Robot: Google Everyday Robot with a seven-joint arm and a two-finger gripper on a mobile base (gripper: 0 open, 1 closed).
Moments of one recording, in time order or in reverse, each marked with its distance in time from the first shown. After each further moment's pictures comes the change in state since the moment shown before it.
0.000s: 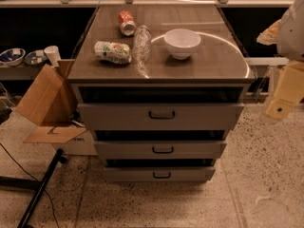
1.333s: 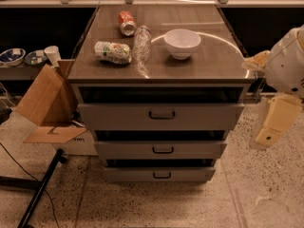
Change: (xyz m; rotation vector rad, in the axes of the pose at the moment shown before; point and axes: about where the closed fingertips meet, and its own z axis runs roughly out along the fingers) arm -0.004 0.035 0.037 -0.074 -0.120 -0.044
